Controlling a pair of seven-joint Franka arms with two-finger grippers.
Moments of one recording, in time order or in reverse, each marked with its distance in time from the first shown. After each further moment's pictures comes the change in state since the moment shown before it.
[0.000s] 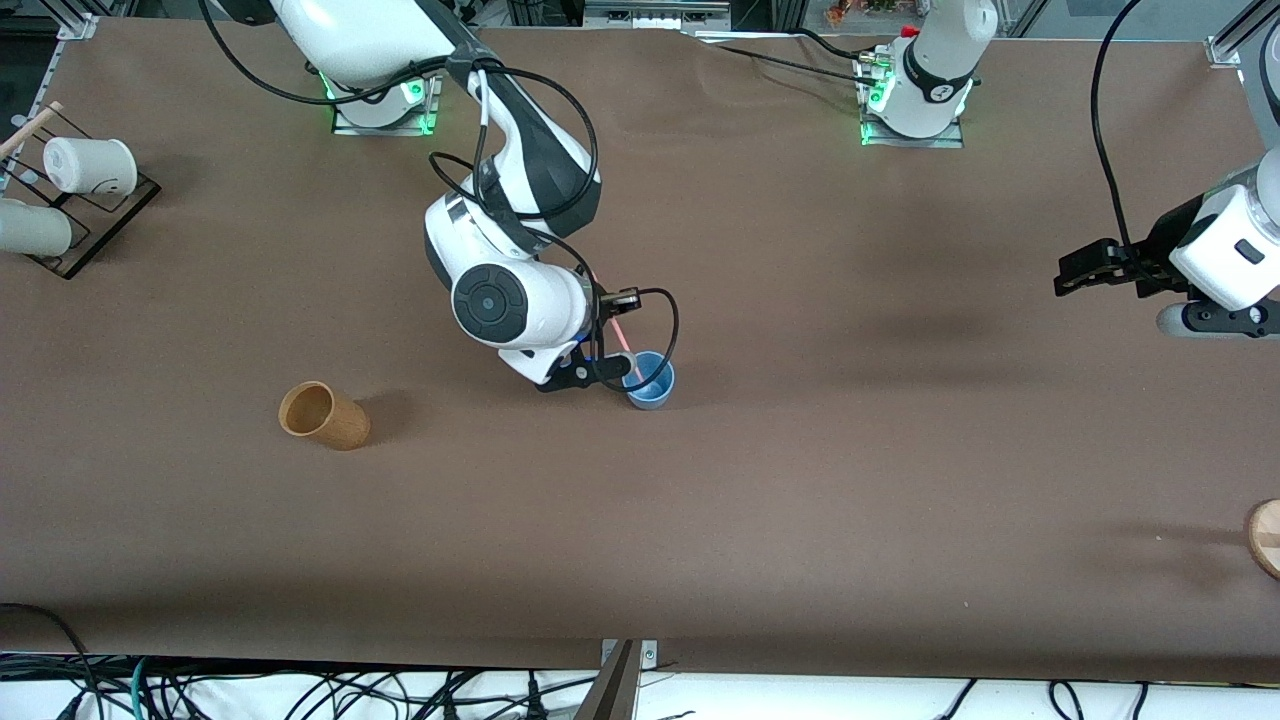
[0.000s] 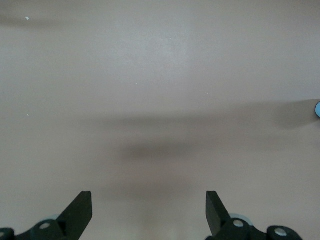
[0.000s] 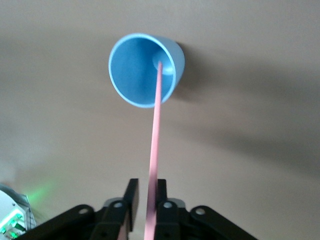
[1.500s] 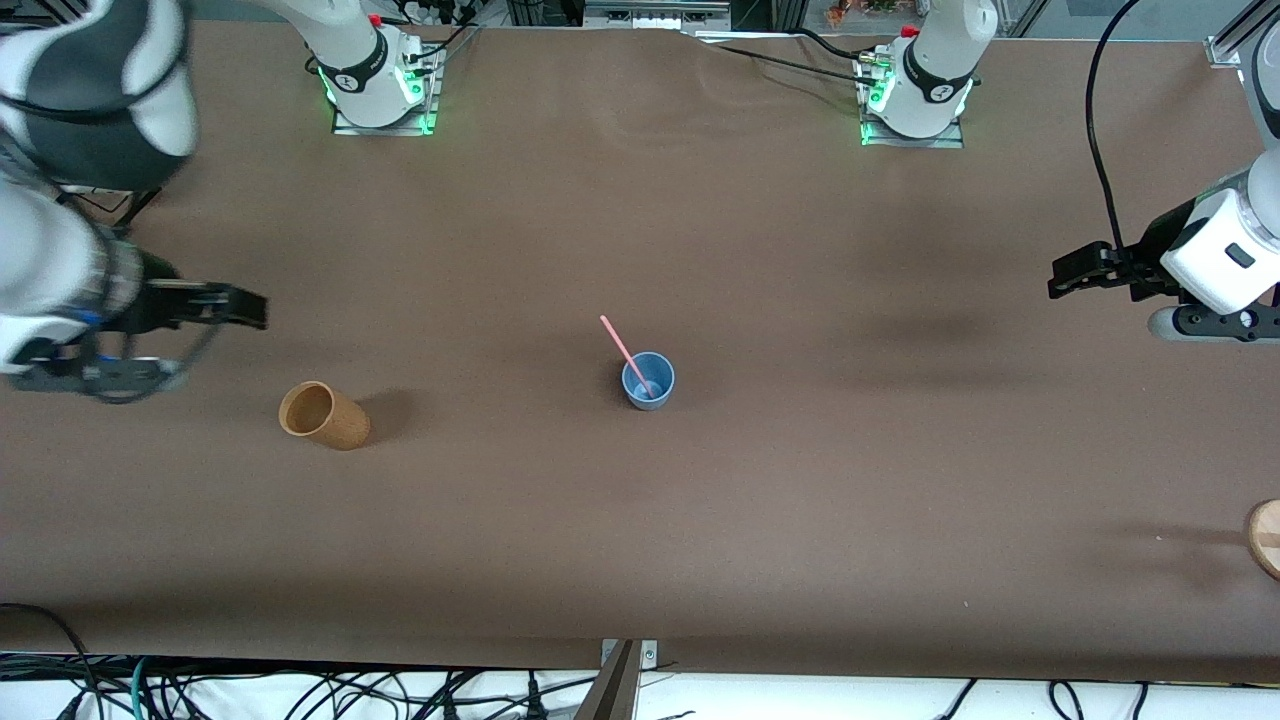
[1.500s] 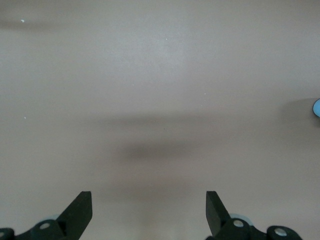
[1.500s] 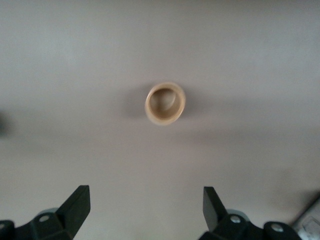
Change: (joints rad) left arm -0.008 0.012 -0.005 0.010 -0.001 0.000 0.000; right arm -0.147 -0.380 -0.526 -0.103 -0.216 -0.220 -0.320
